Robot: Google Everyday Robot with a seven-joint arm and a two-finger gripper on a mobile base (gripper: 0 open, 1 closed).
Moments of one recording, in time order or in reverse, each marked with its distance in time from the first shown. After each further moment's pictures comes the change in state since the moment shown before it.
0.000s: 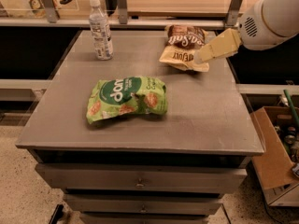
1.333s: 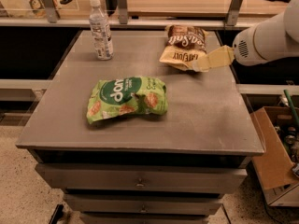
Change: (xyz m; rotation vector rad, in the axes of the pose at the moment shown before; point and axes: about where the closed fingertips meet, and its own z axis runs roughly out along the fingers) arm -0.004 -0.022 0.059 -0.025 -0.160 -0.047
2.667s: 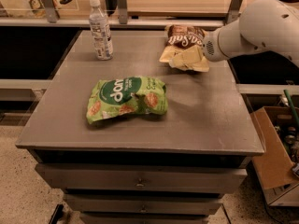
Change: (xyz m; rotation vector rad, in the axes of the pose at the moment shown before) arm -0.036 0.019 0.096 -0.120 -0.052 -0.039
